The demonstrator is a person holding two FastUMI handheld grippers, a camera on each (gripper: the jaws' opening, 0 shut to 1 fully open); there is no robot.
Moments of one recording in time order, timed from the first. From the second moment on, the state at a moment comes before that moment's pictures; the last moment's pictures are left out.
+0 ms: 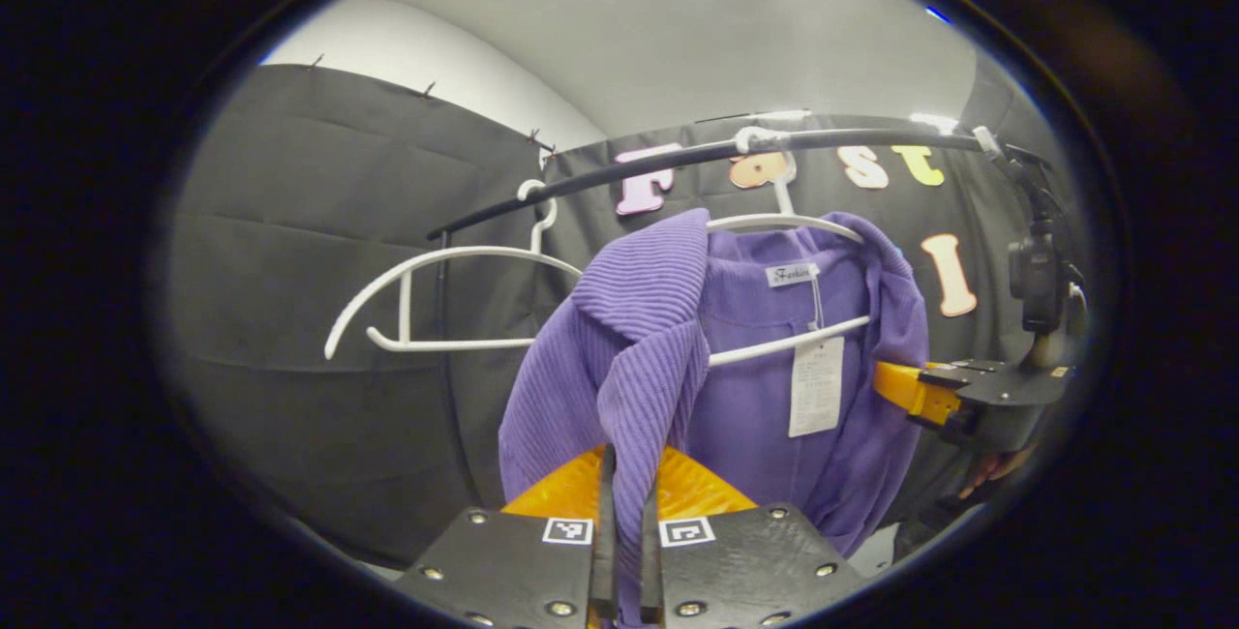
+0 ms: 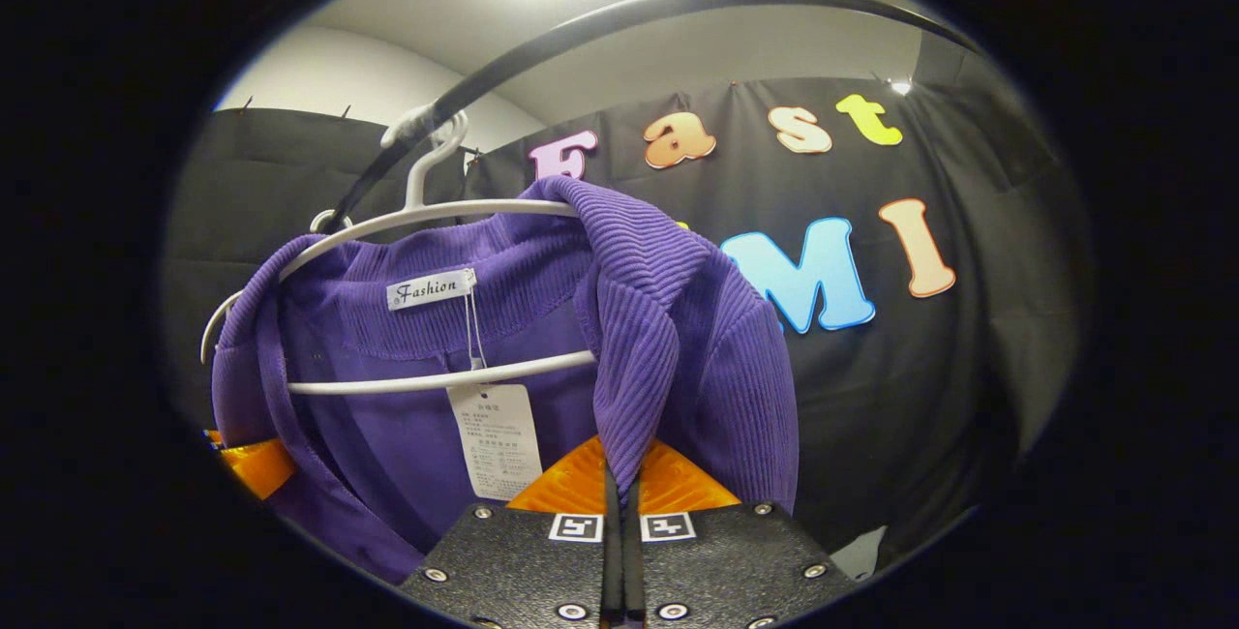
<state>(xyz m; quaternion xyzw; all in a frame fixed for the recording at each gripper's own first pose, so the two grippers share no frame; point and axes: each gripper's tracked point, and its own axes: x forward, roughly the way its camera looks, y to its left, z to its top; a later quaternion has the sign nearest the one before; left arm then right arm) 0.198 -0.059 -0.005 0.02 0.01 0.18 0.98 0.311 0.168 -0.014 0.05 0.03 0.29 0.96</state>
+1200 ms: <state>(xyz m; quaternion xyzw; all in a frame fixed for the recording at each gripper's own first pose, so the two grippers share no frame) 0.158 0.029 0.101 0.06 -0.05 0.20 0.98 0.339 0.107 0.131 -0.04 -0.19 0.19 0.96</state>
